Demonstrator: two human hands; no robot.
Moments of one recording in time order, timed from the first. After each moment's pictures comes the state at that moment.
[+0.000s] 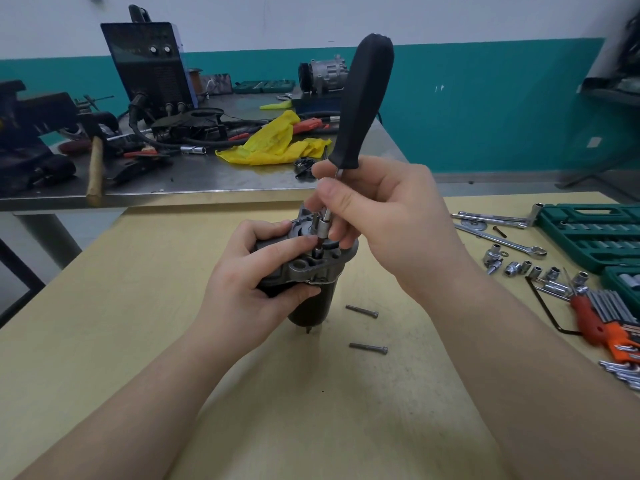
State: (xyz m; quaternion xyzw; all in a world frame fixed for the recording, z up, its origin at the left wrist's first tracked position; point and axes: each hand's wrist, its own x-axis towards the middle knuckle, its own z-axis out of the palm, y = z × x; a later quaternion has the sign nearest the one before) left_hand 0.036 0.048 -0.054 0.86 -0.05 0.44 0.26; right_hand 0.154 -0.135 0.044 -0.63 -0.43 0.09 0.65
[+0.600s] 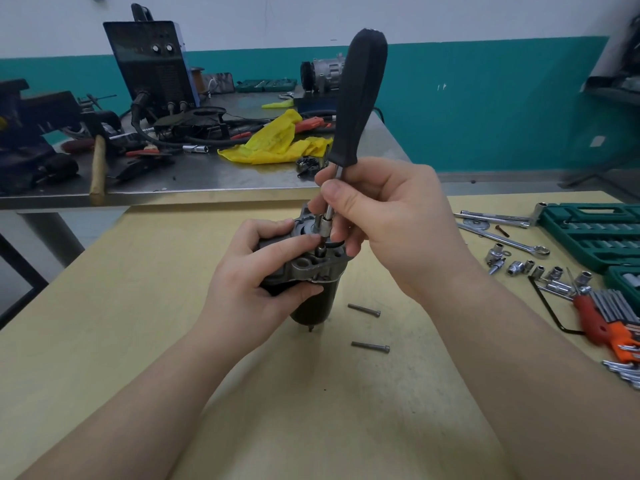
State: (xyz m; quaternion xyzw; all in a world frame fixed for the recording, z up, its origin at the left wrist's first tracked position) left_hand 0.036 0.048 -0.055 0.86 -0.05 0.44 0.26; right_hand 0.150 -0.136 0.044 -0.60 -0.43 0.10 0.67
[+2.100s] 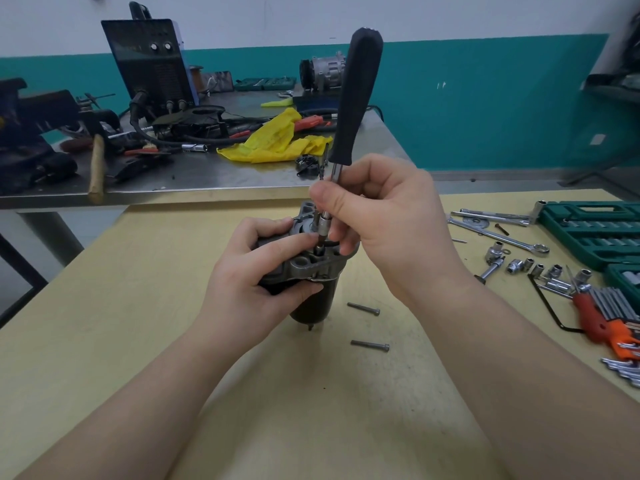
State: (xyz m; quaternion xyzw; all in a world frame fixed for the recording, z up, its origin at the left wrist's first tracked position) left_hand 0.036 0.048 -0.054 0.86 -0.05 0.43 0.25; right_hand 0.151 -0.127 0.034 -0.62 -0.39 0.07 0.68
